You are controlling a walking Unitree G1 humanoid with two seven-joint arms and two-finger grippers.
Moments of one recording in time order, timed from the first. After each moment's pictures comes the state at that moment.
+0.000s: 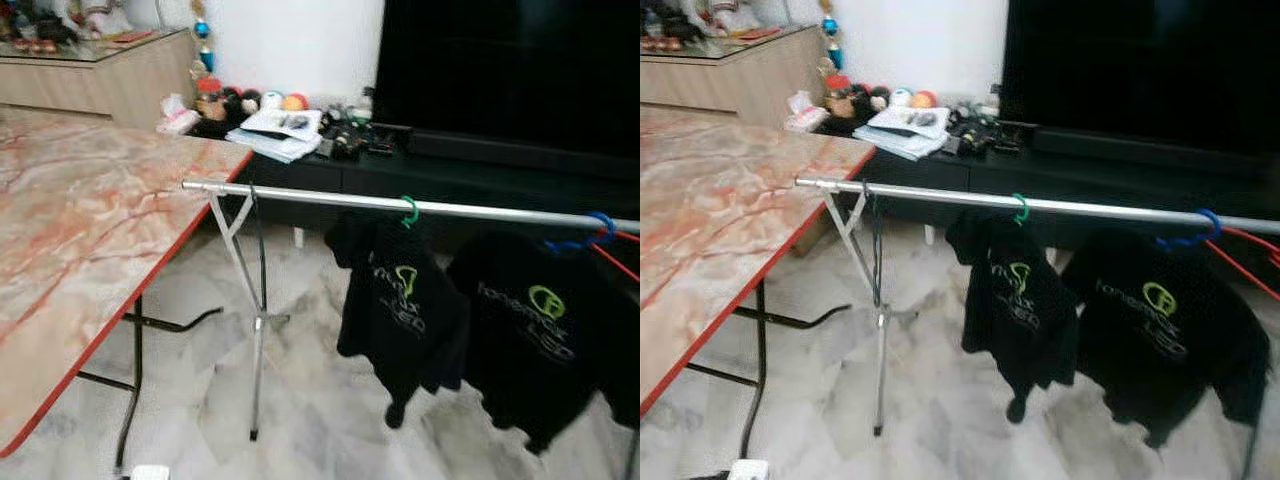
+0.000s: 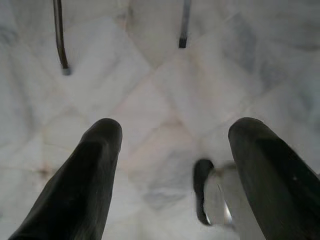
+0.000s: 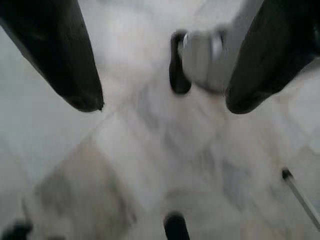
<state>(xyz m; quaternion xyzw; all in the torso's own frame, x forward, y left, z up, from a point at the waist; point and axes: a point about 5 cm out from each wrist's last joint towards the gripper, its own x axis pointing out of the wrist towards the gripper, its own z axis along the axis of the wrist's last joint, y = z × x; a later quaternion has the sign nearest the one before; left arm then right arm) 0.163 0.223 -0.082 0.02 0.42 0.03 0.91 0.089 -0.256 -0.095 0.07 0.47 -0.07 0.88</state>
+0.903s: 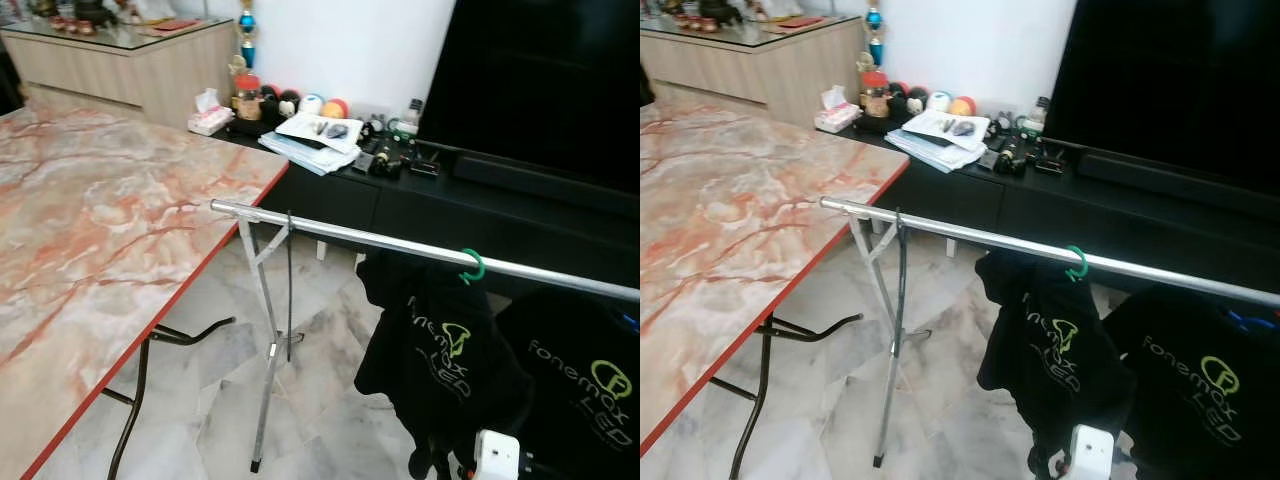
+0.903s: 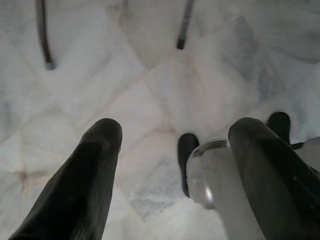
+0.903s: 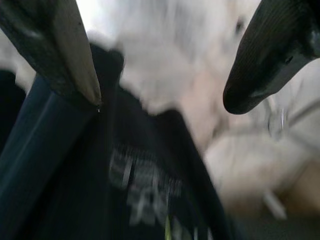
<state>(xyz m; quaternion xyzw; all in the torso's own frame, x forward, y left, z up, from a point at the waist) 0.146 0.224 -0.089 0.01 0.44 0.04 0.90 0.219 -0.201 -0.043 0.10 0.22 -0.07 0.97</state>
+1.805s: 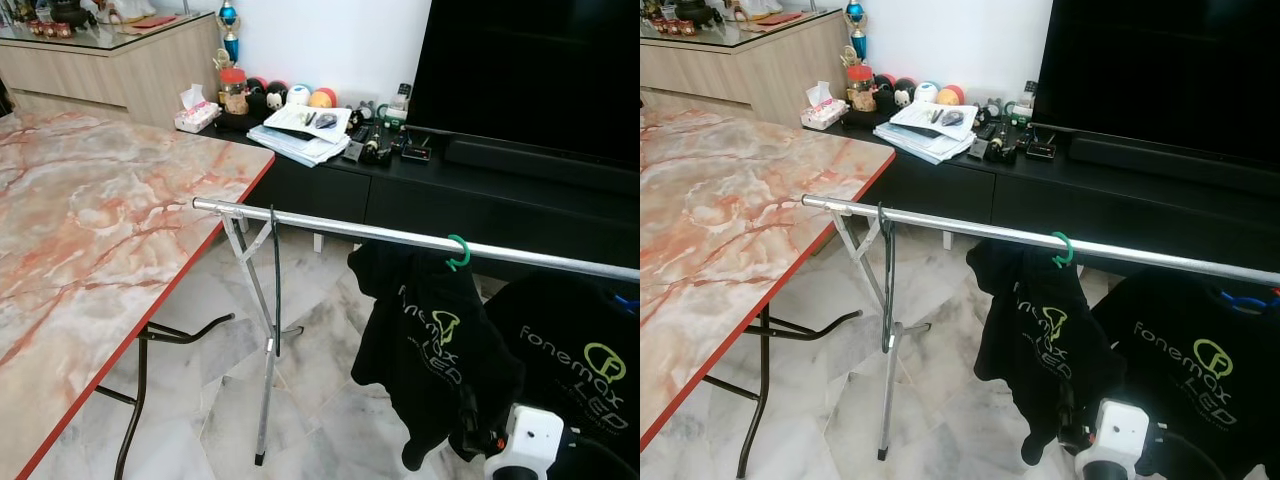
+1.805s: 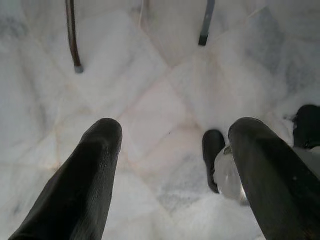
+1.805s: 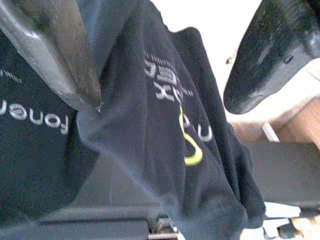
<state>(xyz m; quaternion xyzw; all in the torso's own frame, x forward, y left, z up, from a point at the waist) 0.149 0.242 -0.083 0.04 0.43 0.04 0.90 0.222 -0.210 0.019 0.03 0.06 -0.08 0.99</state>
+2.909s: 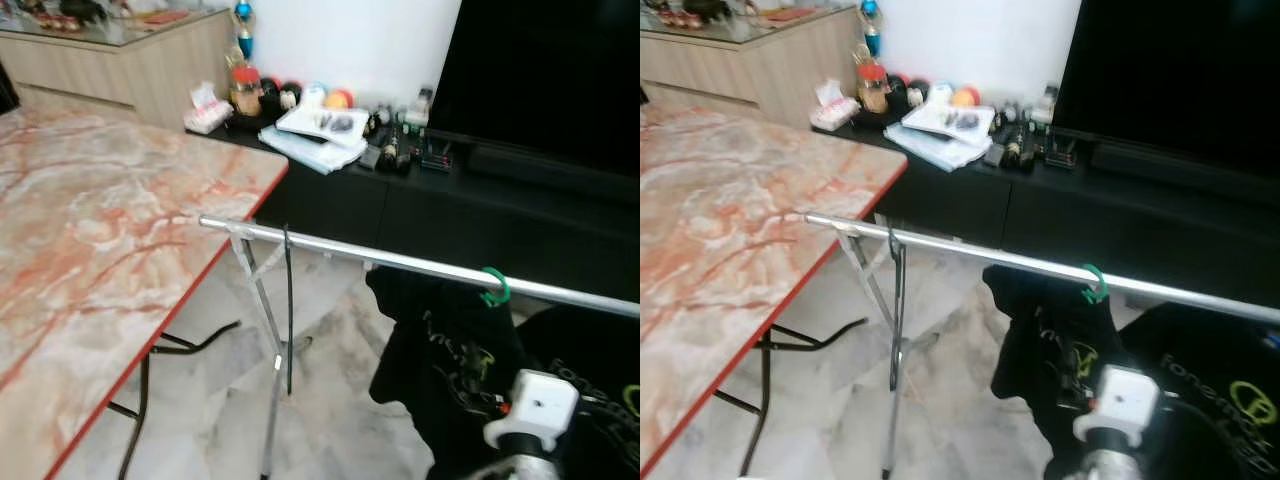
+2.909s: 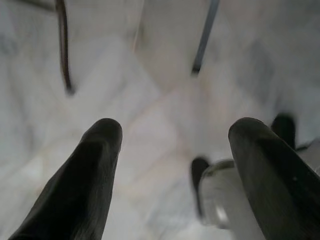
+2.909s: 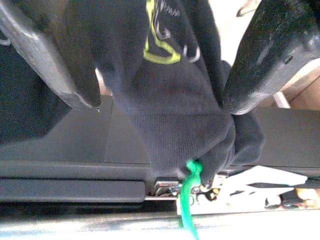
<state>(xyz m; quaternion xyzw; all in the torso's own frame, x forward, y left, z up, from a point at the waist) 0.158 0.222 -0.082 0.02 0.41 0.02 0.91 0.231 -0.218 0.054 0.01 0.00 -0.13 0.99</state>
